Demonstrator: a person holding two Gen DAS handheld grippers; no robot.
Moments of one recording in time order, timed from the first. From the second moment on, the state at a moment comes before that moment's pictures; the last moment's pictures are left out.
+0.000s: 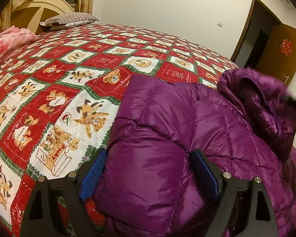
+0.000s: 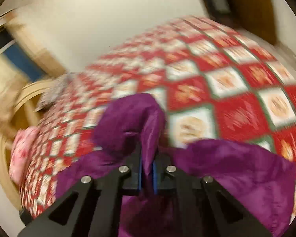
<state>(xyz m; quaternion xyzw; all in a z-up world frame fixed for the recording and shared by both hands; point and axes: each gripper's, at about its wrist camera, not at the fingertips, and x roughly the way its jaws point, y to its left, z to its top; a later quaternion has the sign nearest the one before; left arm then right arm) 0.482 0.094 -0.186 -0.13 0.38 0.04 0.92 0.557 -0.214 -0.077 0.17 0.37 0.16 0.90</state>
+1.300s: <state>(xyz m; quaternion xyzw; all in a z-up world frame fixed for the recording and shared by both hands) 0.494 -0.024 -0.088 -0.05 0.34 -0.07 0.94 0.396 -0.140 -0.158 0.11 0.42 0.26 0.86</state>
